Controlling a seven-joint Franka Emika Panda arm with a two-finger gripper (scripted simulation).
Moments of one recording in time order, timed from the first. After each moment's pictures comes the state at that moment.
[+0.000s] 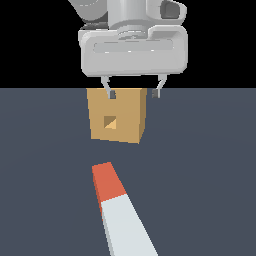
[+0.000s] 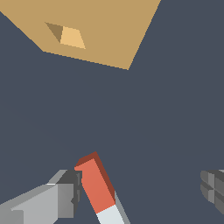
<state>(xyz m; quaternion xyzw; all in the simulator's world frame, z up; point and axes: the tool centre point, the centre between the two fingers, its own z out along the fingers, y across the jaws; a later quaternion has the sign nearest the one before) 0.012 -0.018 0.182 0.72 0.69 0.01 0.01</state>
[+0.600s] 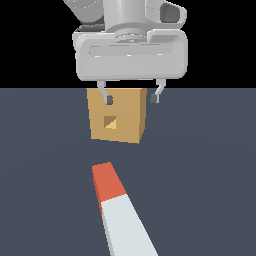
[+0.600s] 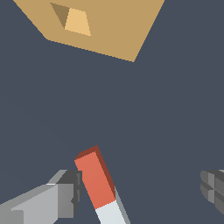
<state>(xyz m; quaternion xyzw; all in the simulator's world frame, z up) 0.008 -0.032 0.172 0.71 0.71 0.01 0.01</state>
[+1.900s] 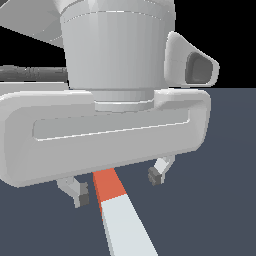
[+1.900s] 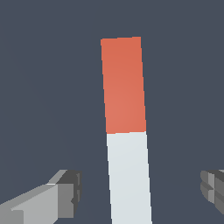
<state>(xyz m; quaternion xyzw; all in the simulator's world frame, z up) -0.007 -0.173 0.084 0.58 0.82 0.00 0.00</state>
